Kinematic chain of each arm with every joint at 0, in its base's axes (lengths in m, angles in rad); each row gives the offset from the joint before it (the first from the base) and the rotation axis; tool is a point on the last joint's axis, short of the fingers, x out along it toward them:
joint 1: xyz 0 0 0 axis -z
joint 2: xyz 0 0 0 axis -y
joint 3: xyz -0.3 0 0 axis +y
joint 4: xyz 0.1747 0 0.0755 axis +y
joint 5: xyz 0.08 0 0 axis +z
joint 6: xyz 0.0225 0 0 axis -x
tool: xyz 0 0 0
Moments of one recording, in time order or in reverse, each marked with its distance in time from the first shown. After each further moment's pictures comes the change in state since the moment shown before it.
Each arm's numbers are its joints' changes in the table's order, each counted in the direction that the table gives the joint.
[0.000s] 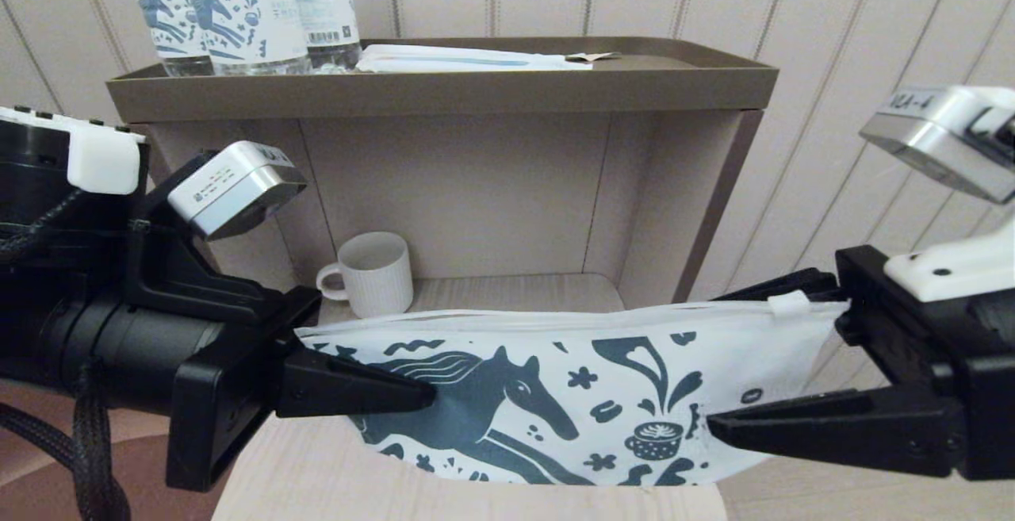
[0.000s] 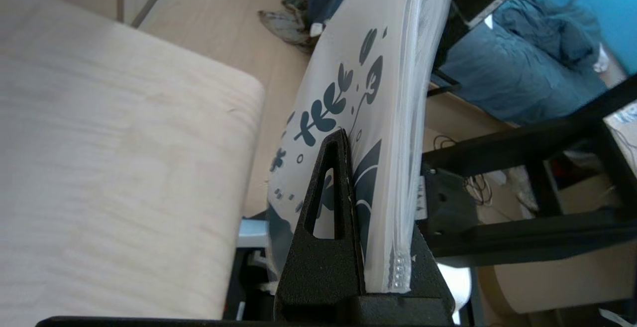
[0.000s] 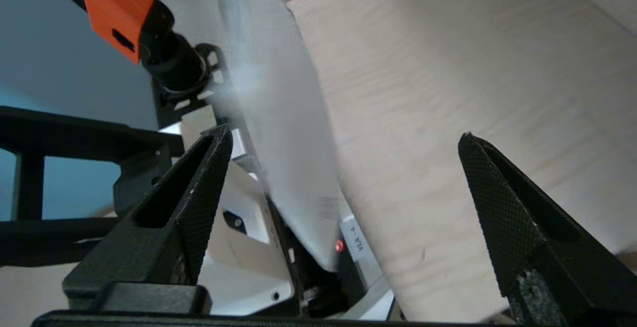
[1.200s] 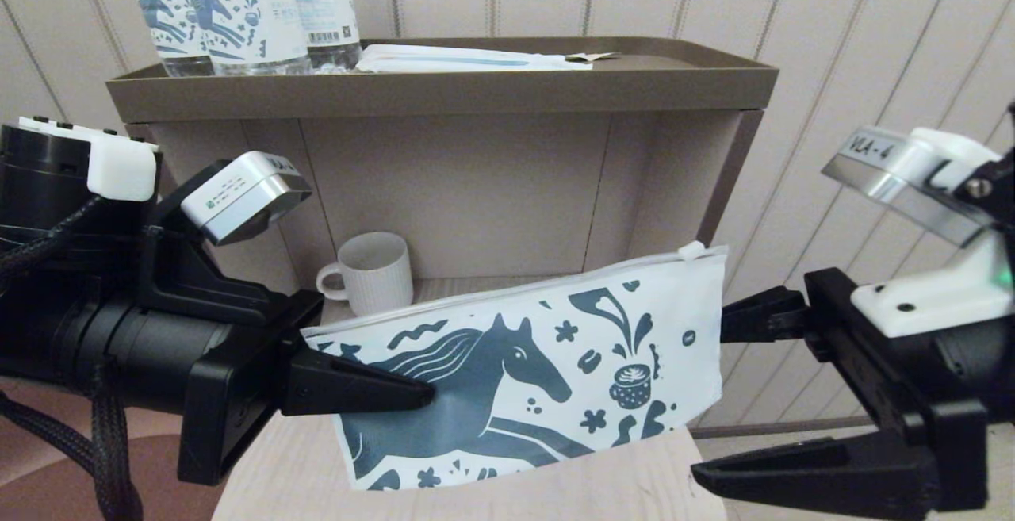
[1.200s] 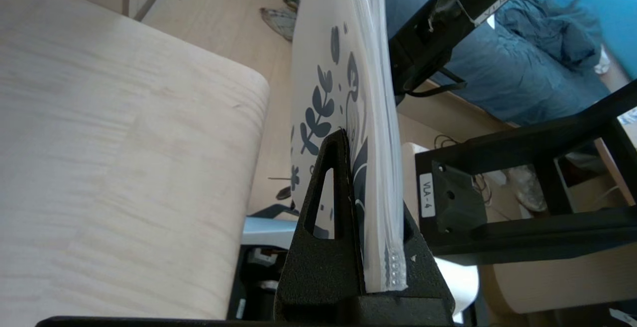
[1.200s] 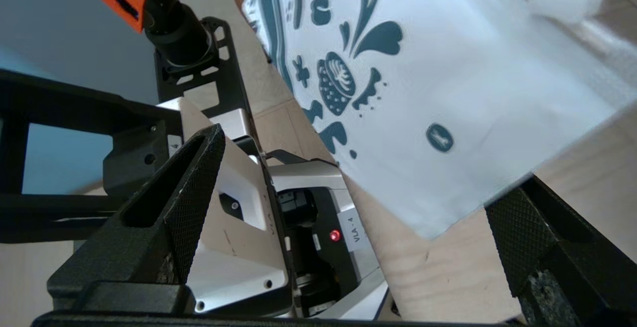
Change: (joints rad) left arm -0.018 -0.013 0.010 -0.006 -0.011 -0.009; right arm -0.023 -0.025 0.032 -0.004 0.022 0.078
